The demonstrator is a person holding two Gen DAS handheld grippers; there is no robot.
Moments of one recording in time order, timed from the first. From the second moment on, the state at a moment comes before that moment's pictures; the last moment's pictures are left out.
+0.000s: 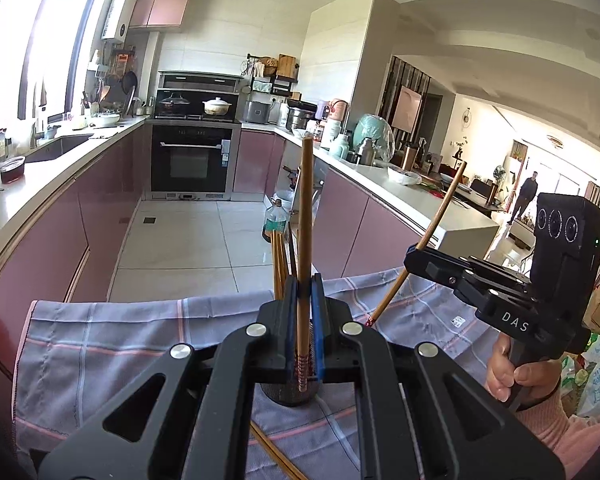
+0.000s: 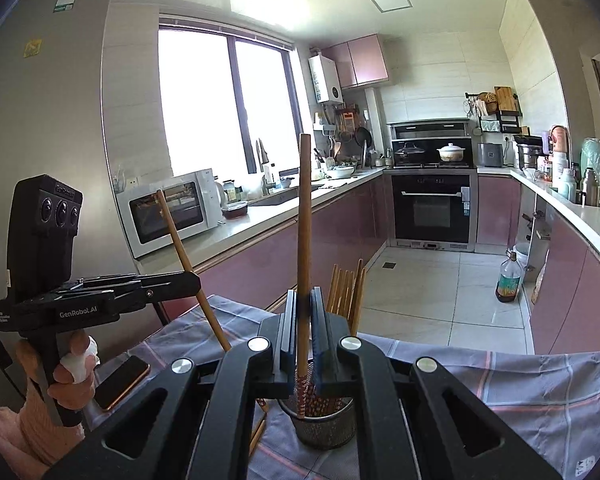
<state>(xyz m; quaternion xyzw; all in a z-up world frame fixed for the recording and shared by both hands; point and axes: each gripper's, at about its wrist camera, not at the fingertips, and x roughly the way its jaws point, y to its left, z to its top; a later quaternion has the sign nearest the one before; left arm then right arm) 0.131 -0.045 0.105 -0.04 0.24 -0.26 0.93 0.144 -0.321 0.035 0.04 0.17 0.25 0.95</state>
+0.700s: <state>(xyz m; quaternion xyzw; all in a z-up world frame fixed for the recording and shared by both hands) 0.178 -0.080 0.080 -0.01 0.29 -0.26 0.92 0.184 -0.309 0.004 0.03 0.22 0.23 0.95</state>
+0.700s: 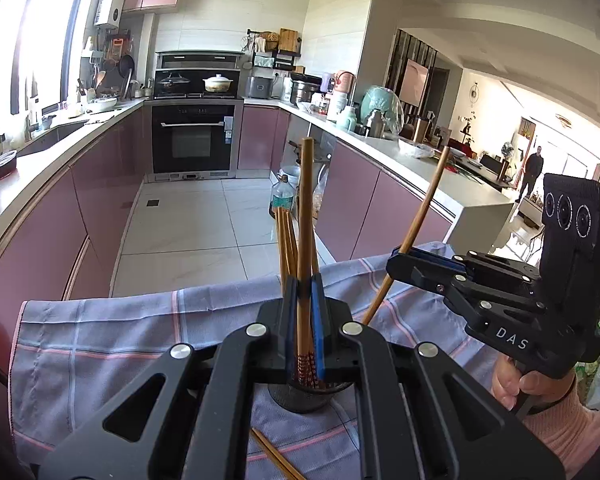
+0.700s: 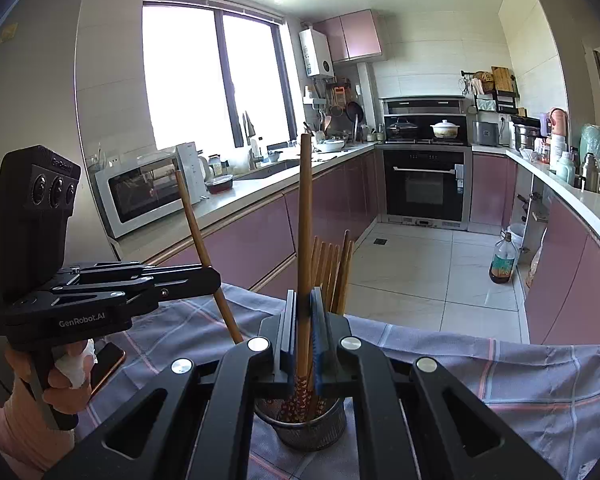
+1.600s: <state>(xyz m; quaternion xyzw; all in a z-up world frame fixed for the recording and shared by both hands) 0.231 -0.092 0.011 0.01 0.38 -0.25 0.89 0.224 -0.290 -0.035 0.02 0.32 0.20 0.92</state>
